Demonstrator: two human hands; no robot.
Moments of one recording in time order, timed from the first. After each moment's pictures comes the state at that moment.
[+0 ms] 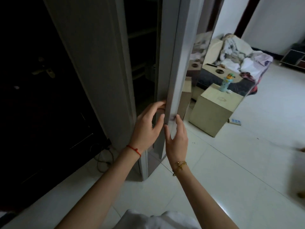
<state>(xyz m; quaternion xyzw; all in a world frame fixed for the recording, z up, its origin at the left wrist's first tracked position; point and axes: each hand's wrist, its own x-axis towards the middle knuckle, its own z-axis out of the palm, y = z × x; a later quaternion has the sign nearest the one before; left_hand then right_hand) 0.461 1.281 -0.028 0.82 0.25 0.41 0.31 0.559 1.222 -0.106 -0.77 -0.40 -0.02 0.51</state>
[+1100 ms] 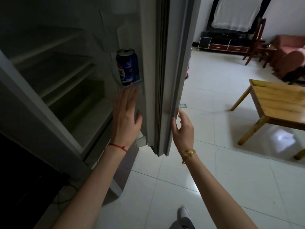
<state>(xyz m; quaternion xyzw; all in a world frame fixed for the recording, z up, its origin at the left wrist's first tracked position) 0.599 1.228 -0.016 0.90 0.13 0.39 0.12 0.721 1.077 -0.088 -0.82 -0.27 -0.15 0.48</state>
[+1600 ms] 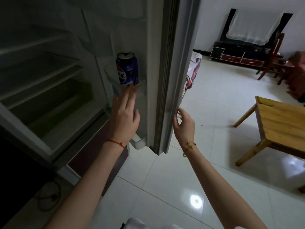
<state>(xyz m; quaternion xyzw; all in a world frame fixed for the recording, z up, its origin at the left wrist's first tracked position) 0.741 1.157 -0.012 0.89 0.20 0.38 0.11 0.902 1.020 -0.072 -0.81 -0.31 -0.09 0.49</state>
